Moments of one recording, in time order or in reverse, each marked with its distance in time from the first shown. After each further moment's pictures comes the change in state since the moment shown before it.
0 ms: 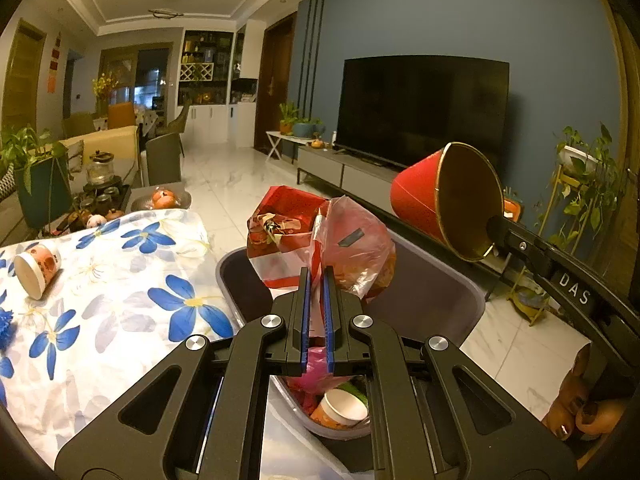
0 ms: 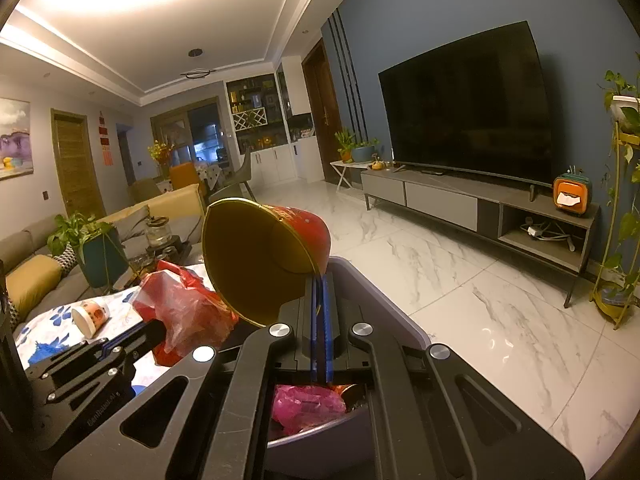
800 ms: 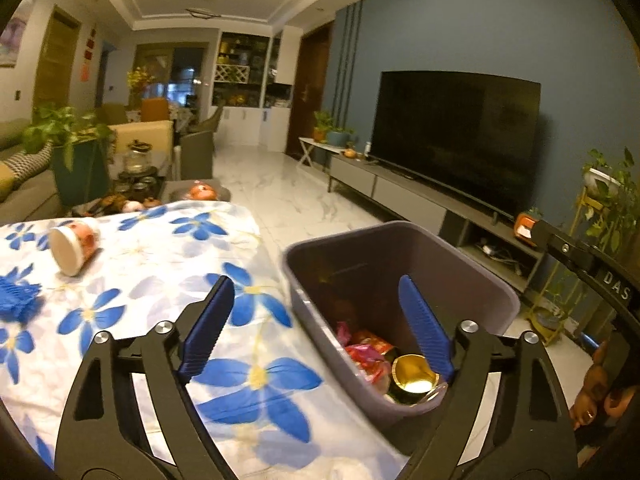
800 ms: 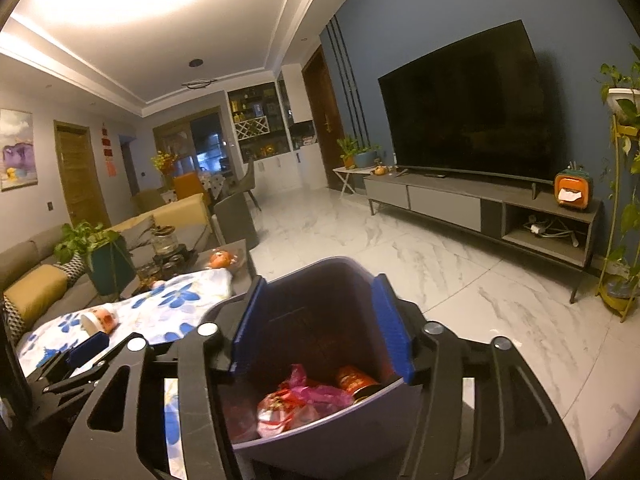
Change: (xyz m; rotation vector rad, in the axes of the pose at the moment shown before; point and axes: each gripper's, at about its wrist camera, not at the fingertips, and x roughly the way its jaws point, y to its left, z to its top) left arm -0.032 0.045 -0.015 -0.078 -0.044 0.116; right arm -0.021 0.006 -0.006 0.024 -0.028 0.021
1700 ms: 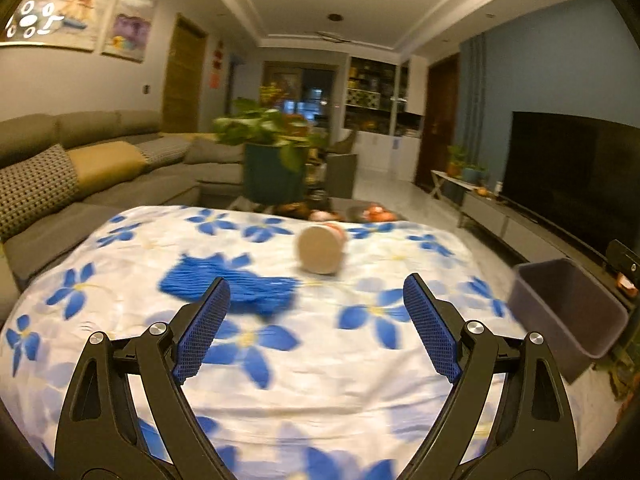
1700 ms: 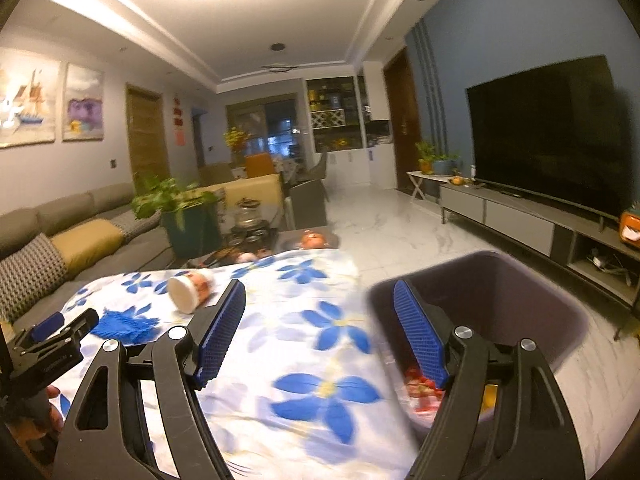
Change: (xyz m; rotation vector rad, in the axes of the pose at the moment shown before) left arm -0.130 0.202 -0.022 -0.147 -0.097 0.462; right arm 0.003 0.174 -0.037 -0.169 0.019 0.223
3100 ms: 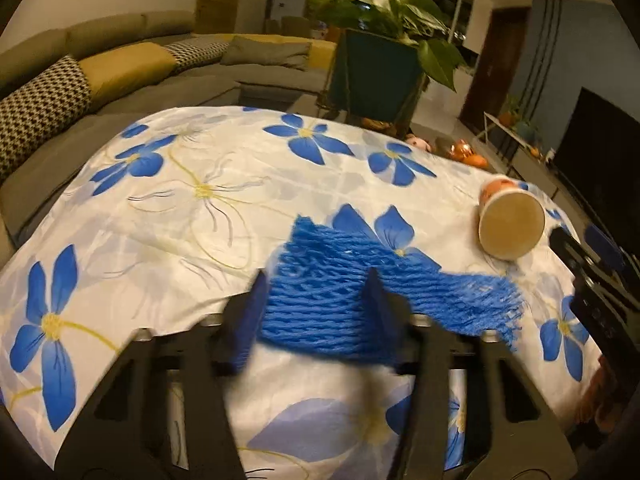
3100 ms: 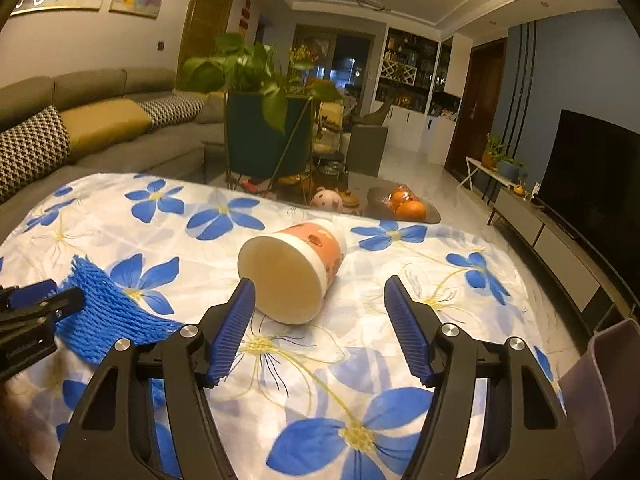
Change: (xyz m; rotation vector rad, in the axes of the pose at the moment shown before) left arm 0.167 0.148 0.004 -0.120 0.367 0.069; right arm 0.218 0.204 -0.040 -0.326 0.247 0.045
